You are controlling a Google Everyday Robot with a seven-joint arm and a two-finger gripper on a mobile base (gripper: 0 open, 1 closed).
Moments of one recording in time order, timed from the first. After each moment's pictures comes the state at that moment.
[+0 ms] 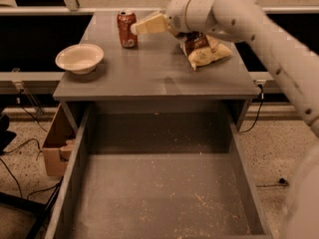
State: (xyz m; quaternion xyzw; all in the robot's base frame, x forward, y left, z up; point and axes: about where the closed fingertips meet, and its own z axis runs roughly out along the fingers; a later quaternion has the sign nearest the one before) arm 0.790 0.000 0.985 -0.39 0.66 0.19 0.61
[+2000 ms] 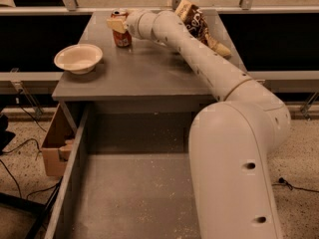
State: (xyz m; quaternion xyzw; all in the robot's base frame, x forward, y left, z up) arm 0.922 0.113 0.917 -0.31 0.67 0.20 0.64
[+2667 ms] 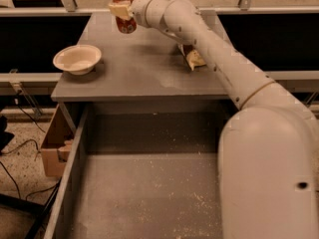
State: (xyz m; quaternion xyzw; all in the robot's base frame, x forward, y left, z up) arm 0.887 0.096 0.984 -0.34 0.62 0.19 0.68
